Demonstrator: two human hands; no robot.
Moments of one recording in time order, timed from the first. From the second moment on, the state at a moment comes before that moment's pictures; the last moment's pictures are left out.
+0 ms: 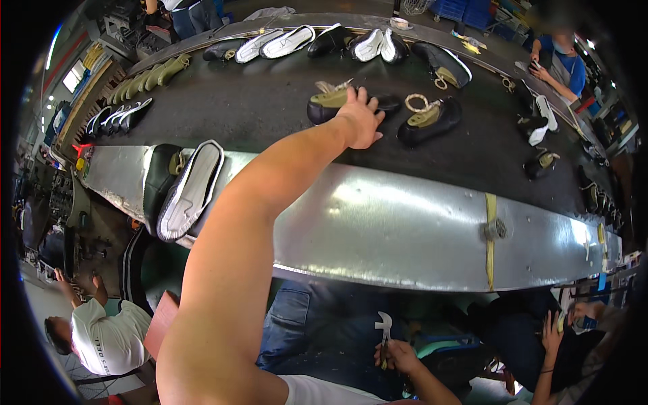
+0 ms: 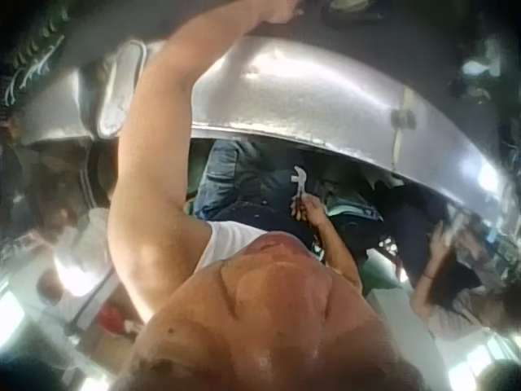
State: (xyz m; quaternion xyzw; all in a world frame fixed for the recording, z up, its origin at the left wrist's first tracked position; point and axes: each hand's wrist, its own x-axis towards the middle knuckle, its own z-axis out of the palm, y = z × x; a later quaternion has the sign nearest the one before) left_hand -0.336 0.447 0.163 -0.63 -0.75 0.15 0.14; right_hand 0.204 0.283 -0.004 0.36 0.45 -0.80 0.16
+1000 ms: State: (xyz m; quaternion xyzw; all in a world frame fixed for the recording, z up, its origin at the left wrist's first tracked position) left_hand -0.765 0.474 0.086 -0.06 -0.90 -0.43 0.04; right_hand 0.105 0.398 -0.090 0.32 0.27 -0.84 0.35
